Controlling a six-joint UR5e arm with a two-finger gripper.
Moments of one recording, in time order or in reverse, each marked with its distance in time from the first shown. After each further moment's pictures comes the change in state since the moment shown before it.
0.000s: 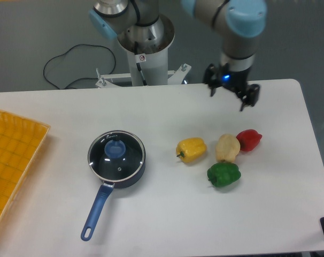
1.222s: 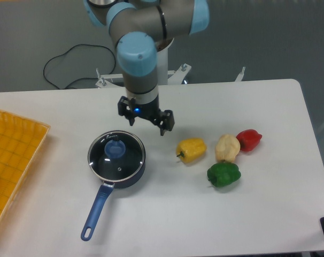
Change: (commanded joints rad) arm -0.333 -0.055 -0.028 0.069 -0.003 -0.611
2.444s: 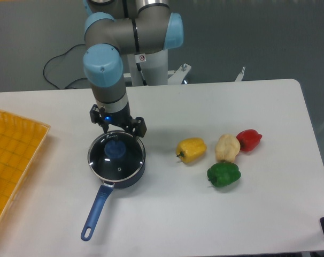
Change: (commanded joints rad) arm -0.097 -0.046 0.018 0.031 0.000 -0.140
